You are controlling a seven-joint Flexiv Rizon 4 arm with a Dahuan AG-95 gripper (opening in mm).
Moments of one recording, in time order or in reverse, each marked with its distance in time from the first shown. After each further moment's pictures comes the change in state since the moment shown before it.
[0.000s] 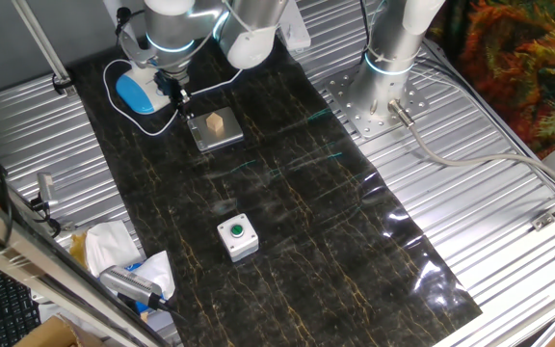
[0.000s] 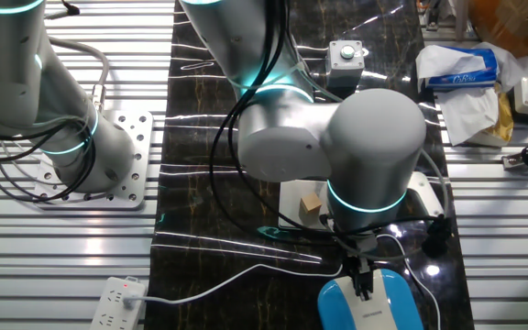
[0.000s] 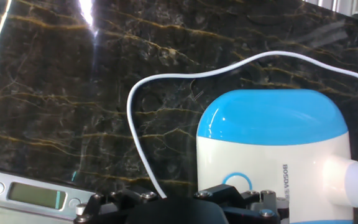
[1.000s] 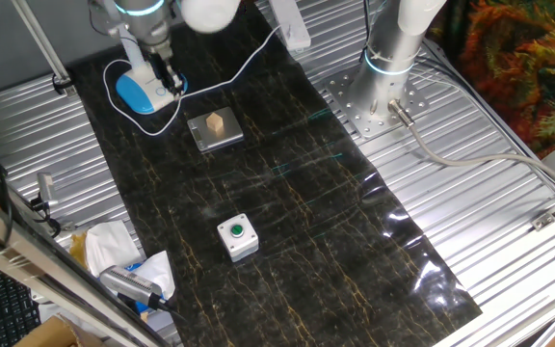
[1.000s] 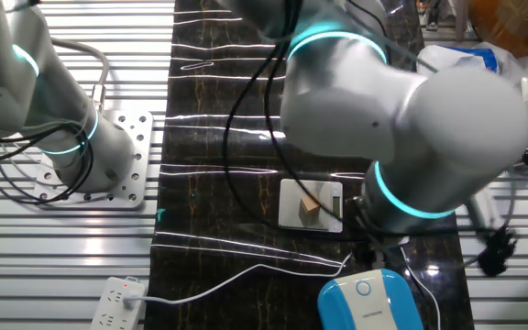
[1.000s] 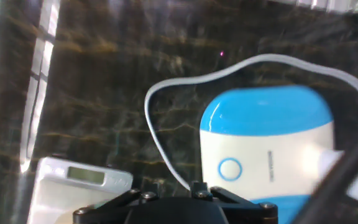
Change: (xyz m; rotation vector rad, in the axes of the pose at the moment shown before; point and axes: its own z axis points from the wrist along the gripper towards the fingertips) arm -0.012 -0.002 -0.054 -0.171 0.099 0.049
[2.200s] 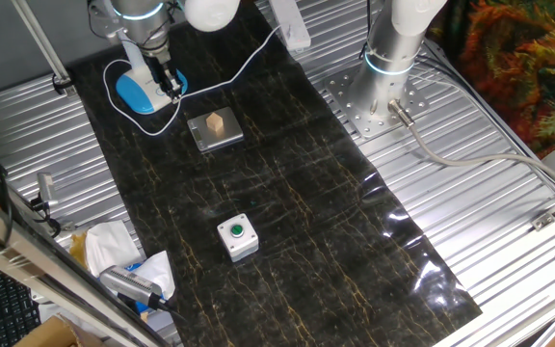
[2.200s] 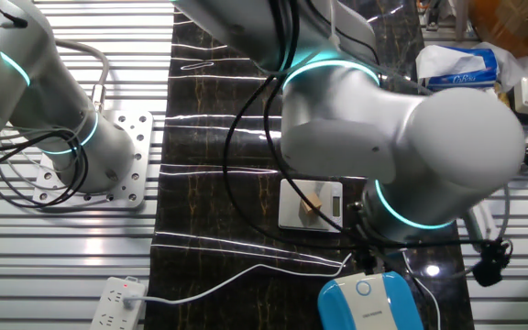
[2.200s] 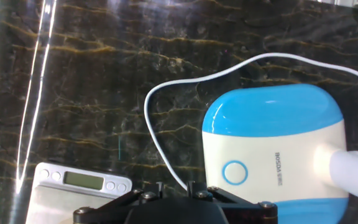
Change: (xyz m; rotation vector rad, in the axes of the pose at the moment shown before) arm 0.005 0.003 -0.009 -0.026 -0.007 0.013
